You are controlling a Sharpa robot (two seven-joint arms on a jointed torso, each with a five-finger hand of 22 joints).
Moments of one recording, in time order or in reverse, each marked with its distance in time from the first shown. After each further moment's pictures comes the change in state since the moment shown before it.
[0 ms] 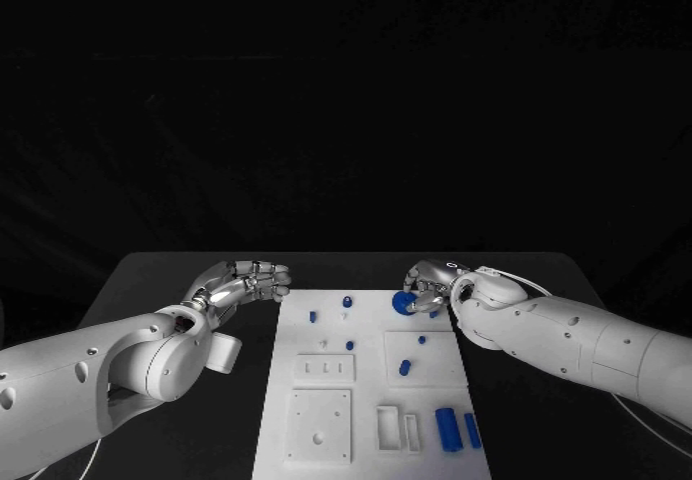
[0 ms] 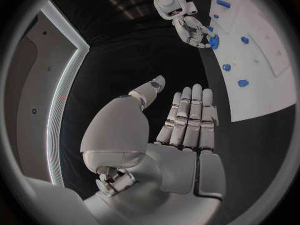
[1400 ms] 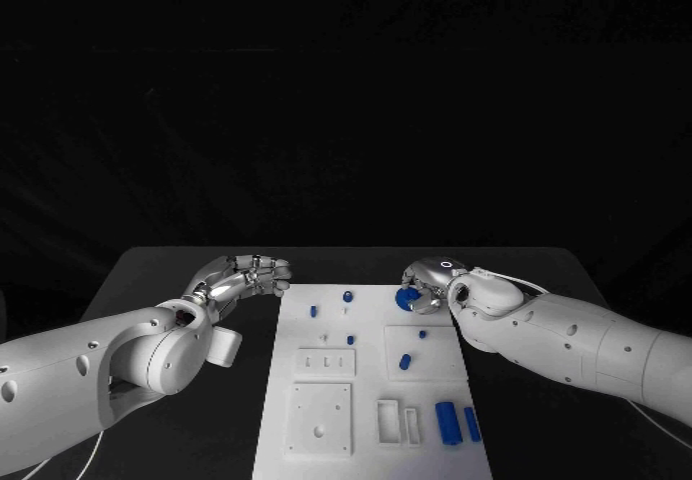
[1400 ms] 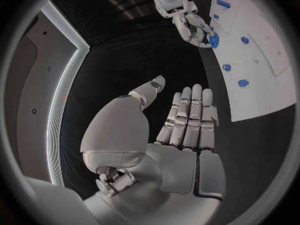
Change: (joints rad) left arm 0.000 -0.002 0.000 0.001 0.000 0.001 0.000; left_hand 0.000 0.000 0.000 0.000 0.000 0.000 0.000 0.000 -0.001 0.000 0.000 0.000 0.000 0.000 0.000 -0.004 0.000 -0.006 0.000 0.000 0.000 0.000; right arm -0.006 -0.017 -0.018 0.064 -0.186 -0.032 -0.050; right_hand -0.028 0.041 0.141 0.061 0.140 0.030 -0.030 0.014 0.004 0.027 -0.020 0.000 0.023 0.007 -0.007 -0.021 0.040 -0.047 -0.014 -0.054 0.052 0.000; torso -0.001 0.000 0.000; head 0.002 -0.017
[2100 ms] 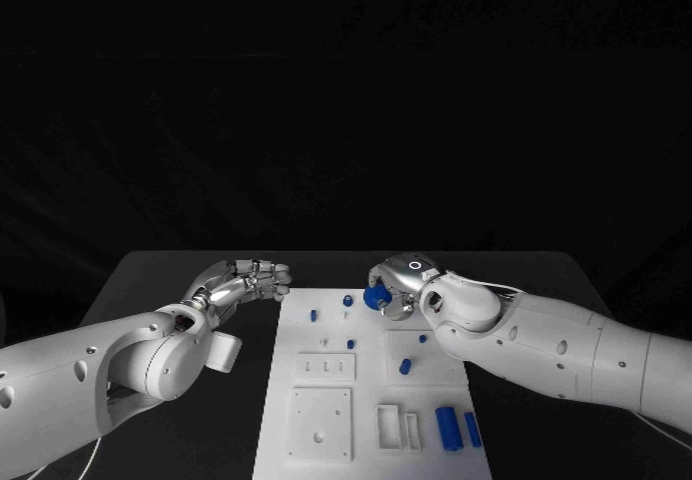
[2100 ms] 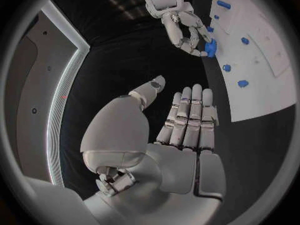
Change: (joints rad) left arm 0.000 -0.006 0.000 0.008 0.000 -0.001 0.000; left_hand -0.002 -0.002 0.002 -0.002 0.000 0.000 0.000 0.000 -0.001 0.000 0.000 0.000 0.000 0.000 0.000 0.000 0.000 -0.002 0.000 0.000 0.000 0.000; right arm 0.024 0.018 0.003 0.188 -0.194 -0.048 -0.068; right_hand 0.014 -0.044 0.041 0.030 -0.044 0.001 -0.001 0.000 -0.005 0.025 -0.007 0.003 0.007 0.005 -0.010 -0.006 0.013 0.000 0.000 0.001 0.012 0.000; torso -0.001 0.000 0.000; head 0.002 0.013
